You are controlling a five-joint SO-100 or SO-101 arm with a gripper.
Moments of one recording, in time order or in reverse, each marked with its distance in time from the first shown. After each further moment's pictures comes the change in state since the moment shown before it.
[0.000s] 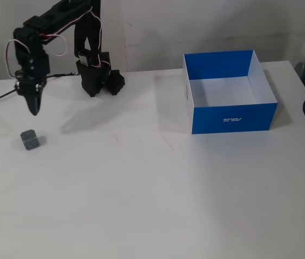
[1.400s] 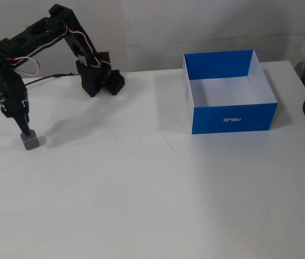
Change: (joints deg) arm -2.2 -33.1 -35.3 18.2 -20.8
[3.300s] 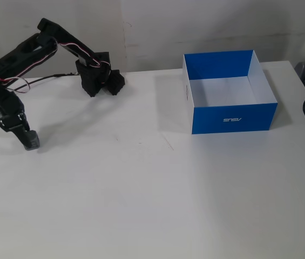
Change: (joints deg) arm -1.8 -17.2 -13.7 5.5 -1.8
